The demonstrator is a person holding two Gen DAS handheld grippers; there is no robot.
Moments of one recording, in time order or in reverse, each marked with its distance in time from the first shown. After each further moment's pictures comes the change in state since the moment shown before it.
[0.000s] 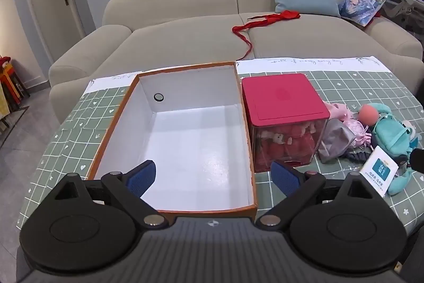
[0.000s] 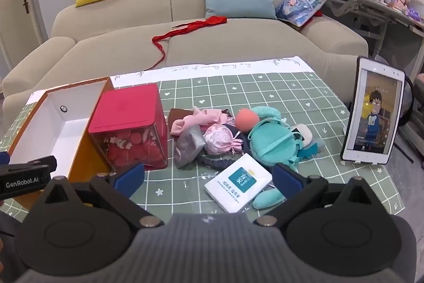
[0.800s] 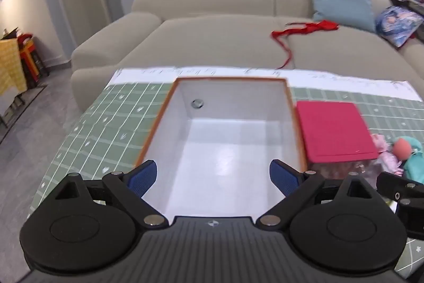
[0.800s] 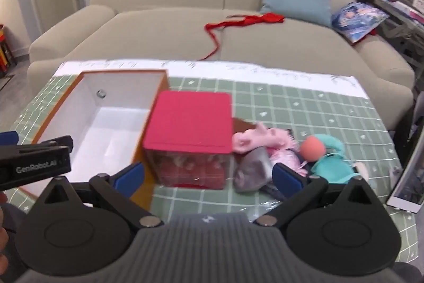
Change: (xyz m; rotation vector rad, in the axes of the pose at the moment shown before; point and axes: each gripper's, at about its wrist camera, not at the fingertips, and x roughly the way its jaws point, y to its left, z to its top) left arm 0.025 0.052 0.032 -0.129 0.038 0.071; right arm 0.048 0.099 0.051 -0.187 0.086 0.101
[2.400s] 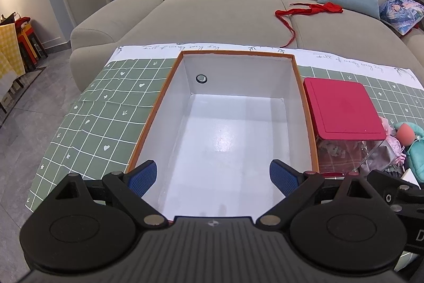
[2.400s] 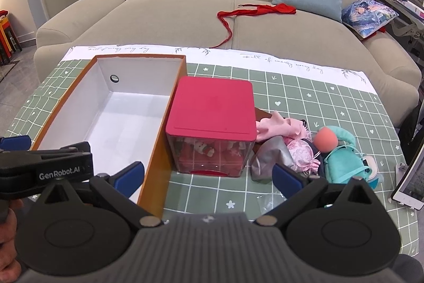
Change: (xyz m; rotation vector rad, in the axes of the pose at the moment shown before) left arm 0.012 0.011 -0.005 -0.018 0.099 -0.015; right arm 0.000 0.022 -0.004 -0.030 0.049 0.006
